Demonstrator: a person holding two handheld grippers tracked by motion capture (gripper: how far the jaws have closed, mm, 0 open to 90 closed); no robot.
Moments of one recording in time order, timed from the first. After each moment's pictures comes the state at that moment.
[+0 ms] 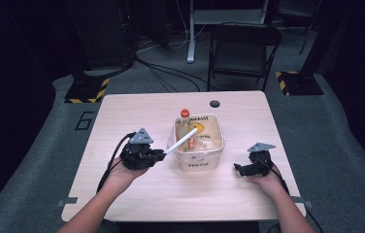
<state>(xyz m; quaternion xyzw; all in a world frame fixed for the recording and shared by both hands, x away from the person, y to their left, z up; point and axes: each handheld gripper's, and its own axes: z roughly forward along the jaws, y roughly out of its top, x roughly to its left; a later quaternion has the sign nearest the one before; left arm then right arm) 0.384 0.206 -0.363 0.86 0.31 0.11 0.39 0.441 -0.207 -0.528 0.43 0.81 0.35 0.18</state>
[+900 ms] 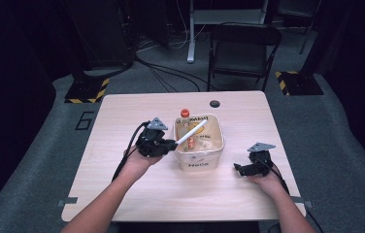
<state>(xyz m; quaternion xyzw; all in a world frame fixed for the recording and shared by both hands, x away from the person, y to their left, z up) 0.423 0.171 -0.364 0.86 0.33 0.10 0.38 0.441 -0.207 -0.528 0.43 0.81 0.35 0.18</state>
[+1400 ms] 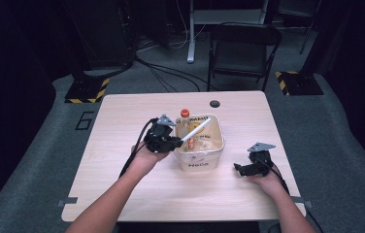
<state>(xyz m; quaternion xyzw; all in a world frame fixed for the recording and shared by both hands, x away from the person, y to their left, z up) 0.437 0.151 -0.367 0.86 0.34 0.10 0.36 0.441 -0.207 -0.528 0.43 0.81 0.35 0.18</state>
